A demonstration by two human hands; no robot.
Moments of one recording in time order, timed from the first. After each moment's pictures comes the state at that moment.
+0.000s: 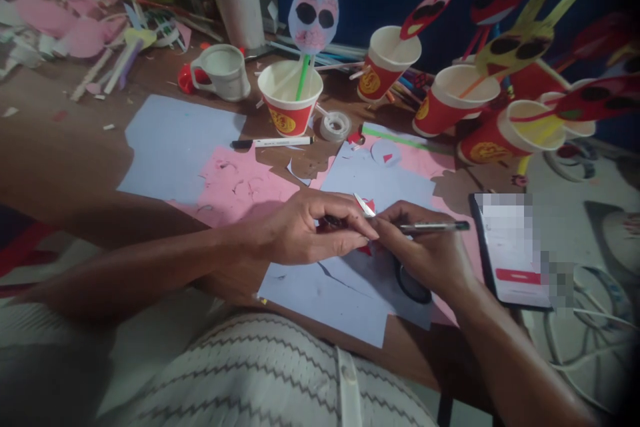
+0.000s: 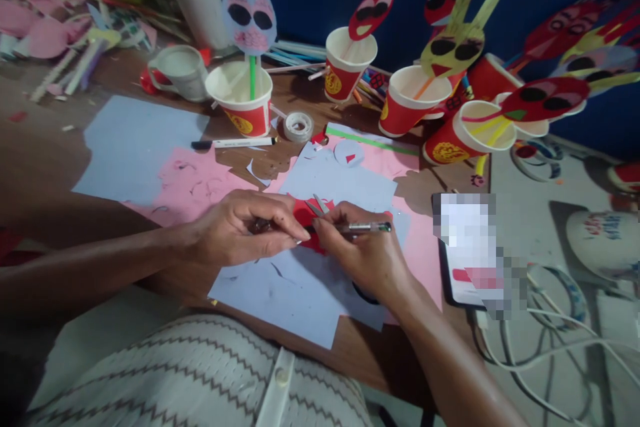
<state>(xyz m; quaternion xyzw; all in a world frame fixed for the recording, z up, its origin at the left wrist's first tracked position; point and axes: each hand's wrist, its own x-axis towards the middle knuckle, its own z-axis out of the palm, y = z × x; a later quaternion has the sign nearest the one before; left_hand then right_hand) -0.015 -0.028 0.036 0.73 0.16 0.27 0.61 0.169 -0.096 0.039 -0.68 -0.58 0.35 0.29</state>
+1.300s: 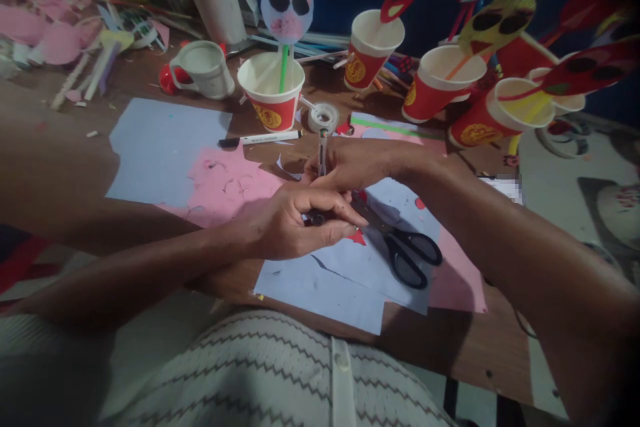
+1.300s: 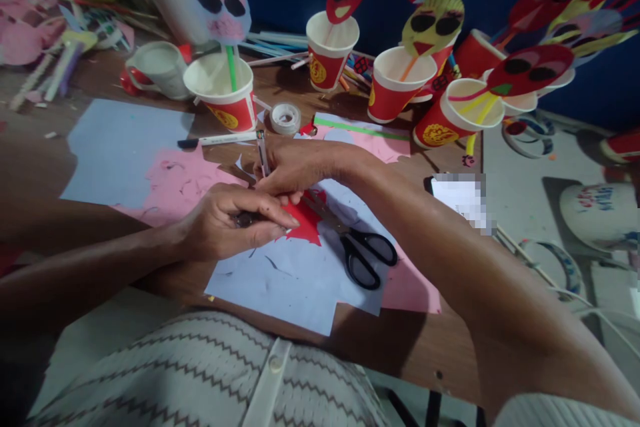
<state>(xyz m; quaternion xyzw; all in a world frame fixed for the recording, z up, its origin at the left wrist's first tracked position) -0.016 -0.031 0.030 0.76 0.21 0.28 0.54 0.148 0.016 0.055 -0.36 -0.74 0.56 0.05</state>
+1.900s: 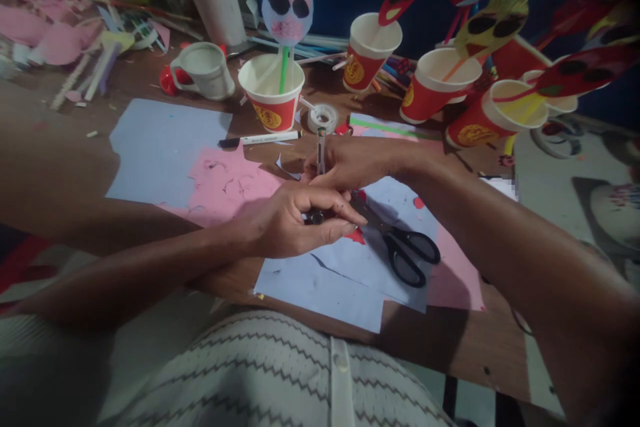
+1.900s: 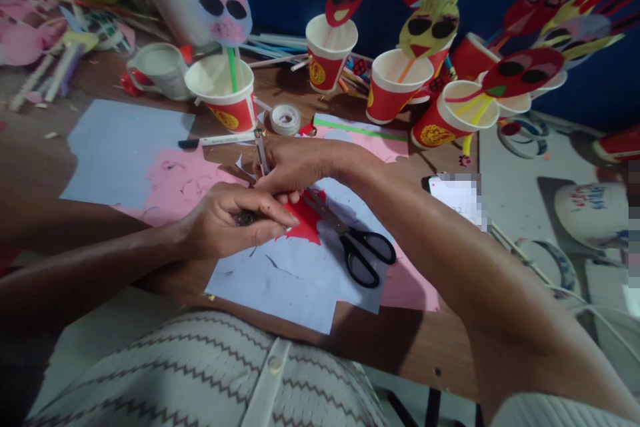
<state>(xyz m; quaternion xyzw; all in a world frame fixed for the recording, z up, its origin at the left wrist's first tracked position) -0.016 -0.033 0.029 0.76 0.22 0.28 0.55 0.145 0.015 0.062 -0.38 -0.75 0.55 0.04</state>
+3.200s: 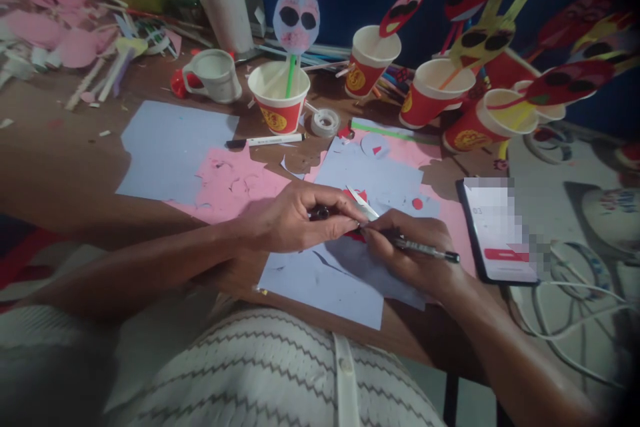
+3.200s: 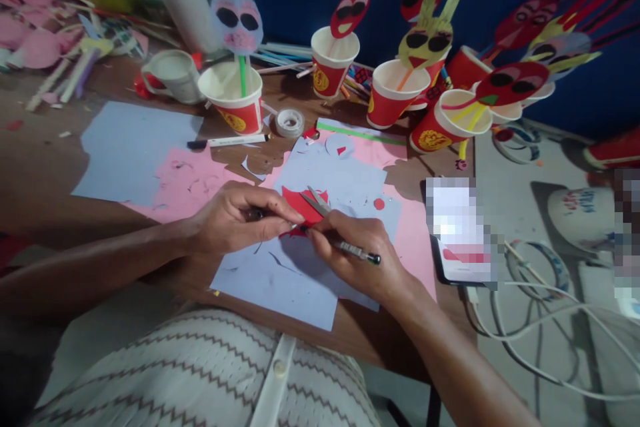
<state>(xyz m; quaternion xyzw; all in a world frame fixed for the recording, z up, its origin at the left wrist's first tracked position) -0.018 -0.034 0.029 0.73 0.23 0.25 0.60 0.179 -0.119 0.030 -0.58 -0.73 0.20 0.29</state>
